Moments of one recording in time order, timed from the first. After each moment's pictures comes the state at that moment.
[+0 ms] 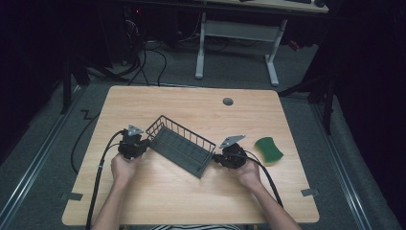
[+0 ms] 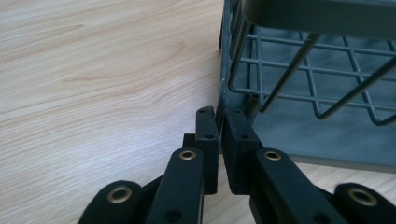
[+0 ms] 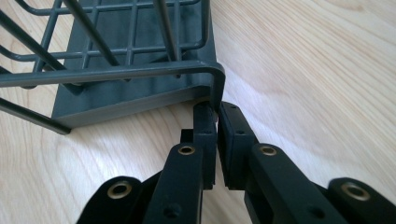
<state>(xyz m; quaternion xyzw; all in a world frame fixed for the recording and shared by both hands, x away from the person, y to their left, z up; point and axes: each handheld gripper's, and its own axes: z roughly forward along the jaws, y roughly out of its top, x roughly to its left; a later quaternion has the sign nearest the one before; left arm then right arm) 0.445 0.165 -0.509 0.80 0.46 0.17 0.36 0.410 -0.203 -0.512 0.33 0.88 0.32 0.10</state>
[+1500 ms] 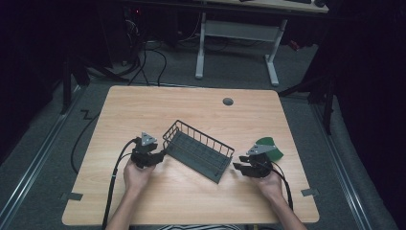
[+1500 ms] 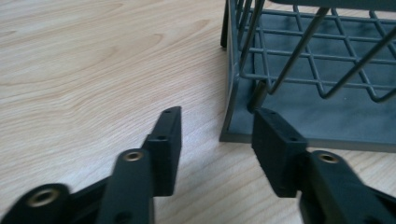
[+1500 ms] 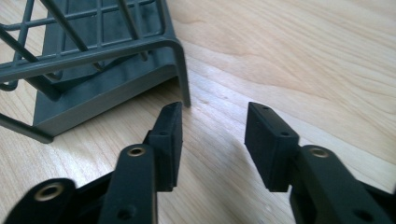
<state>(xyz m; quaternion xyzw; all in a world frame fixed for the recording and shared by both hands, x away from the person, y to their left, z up) 0.412 0.129 -0.511 0.79 0.44 0.18 0.38 0.372 -0.276 -0.512 0.40 0.84 0.34 0.14</state>
